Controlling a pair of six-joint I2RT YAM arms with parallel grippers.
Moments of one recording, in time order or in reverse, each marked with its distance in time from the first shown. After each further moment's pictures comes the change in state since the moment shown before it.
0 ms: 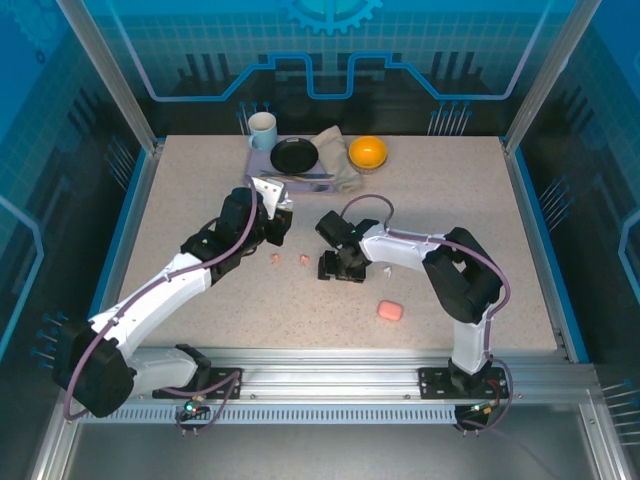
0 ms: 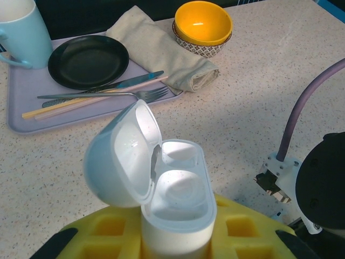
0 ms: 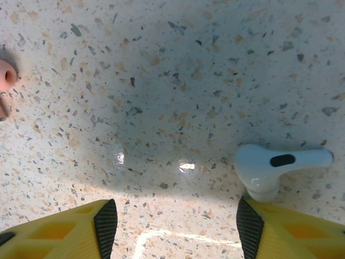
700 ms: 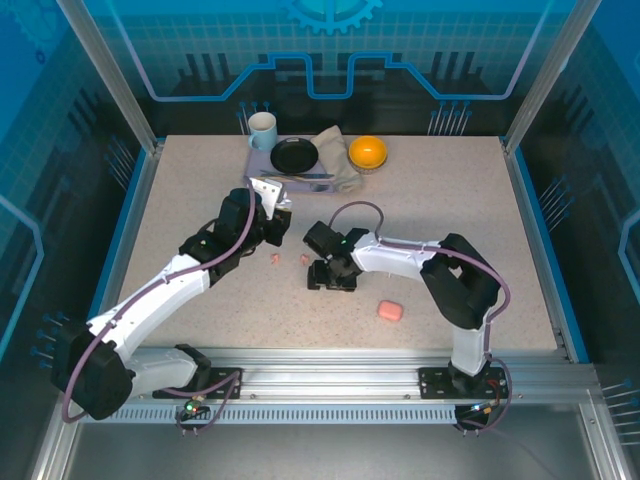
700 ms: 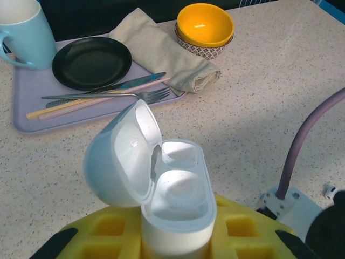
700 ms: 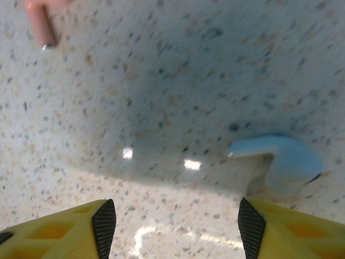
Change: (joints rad) left arm 0.000 -0.013 -0.005 -0.004 -0.008 0.000; right arm 0.088 -0.012 0.000 0.002 -0.004 0.060
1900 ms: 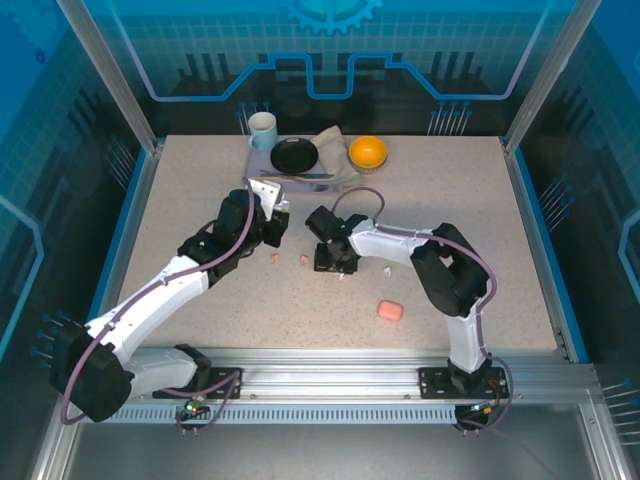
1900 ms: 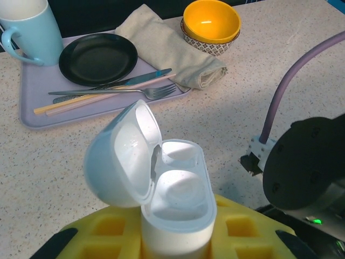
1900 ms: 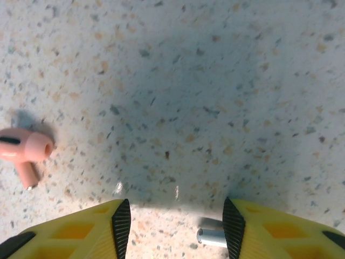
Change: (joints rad) left arm 0.000 -0.014 -0.006 -0.018 -0.019 0.001; right arm -0.064 0.095 0.112 -0.005 0.089 -0.041
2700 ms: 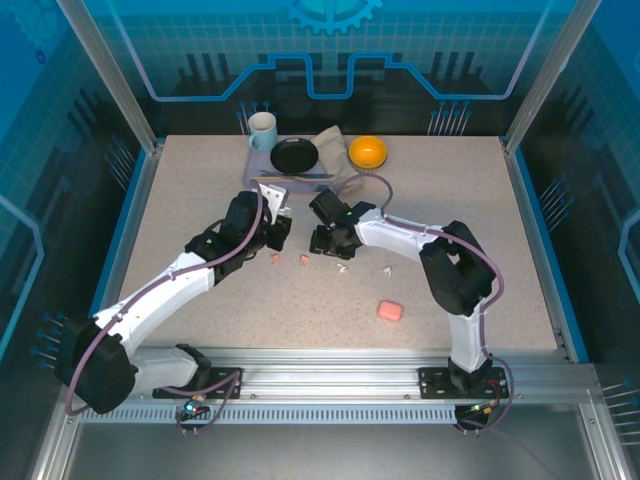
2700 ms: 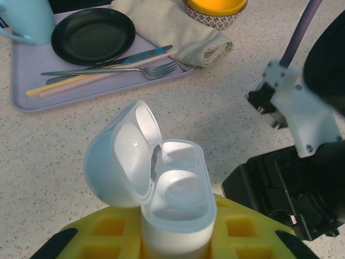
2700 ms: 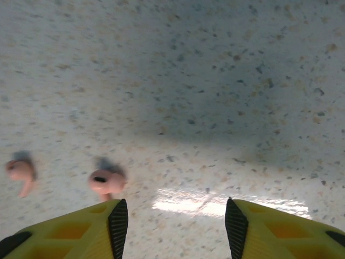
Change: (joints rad) left arm -0.010 0.042 0.000 -0.029 -0.013 0.001; right arm -0.058 -0.002 0.079 0.024 -0.024 0.031
